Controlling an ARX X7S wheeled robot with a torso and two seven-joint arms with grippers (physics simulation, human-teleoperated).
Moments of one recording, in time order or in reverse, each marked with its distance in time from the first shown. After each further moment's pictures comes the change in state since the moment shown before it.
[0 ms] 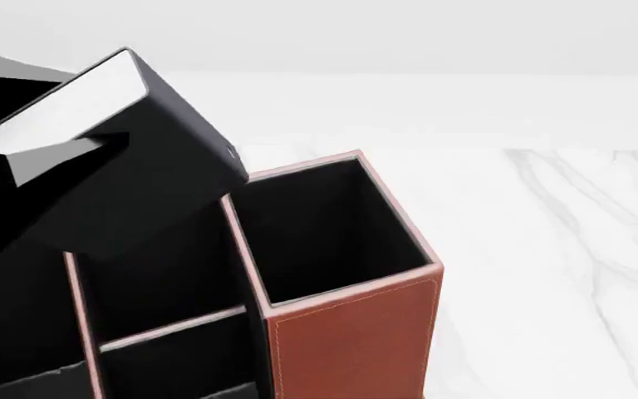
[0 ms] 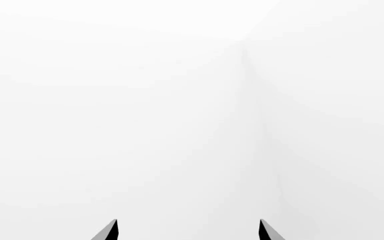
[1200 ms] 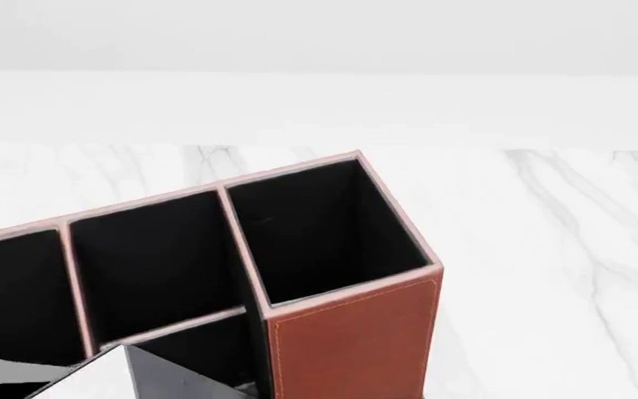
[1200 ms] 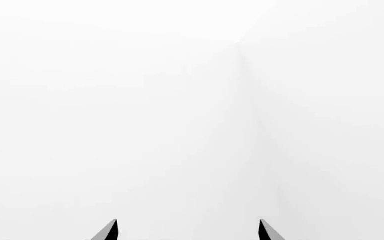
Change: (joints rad) left arm 0.437 -0.207 -0.365 0.409 -0.812 0.043 -0.524; right arm -0.020 -0.029 0.014 0.003 -0.004 -0.026 -0.020
